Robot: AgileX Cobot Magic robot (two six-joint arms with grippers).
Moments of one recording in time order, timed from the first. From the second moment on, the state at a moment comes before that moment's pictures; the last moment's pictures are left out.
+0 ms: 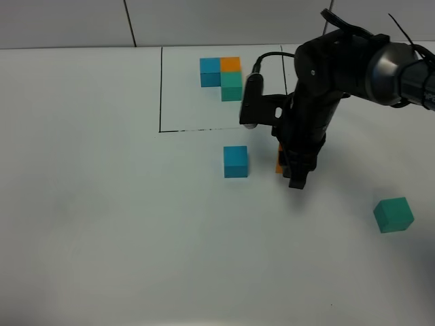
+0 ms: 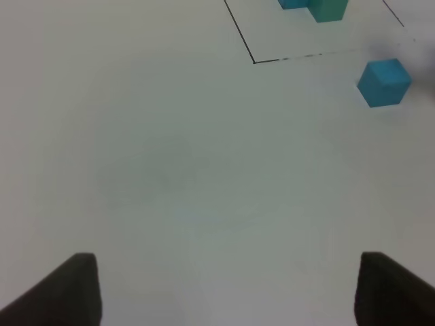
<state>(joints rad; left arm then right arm) -0.07 -0.01 -0.51 -0.14 1.04 0.08 0.49 2.06 -1.49 0.00 0.94 -0.89</state>
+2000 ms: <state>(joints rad) -0.07 -0.01 -0.51 -0.14 1.04 0.08 0.53 2.34 -1.77 0.04 1.01 -1.02</state>
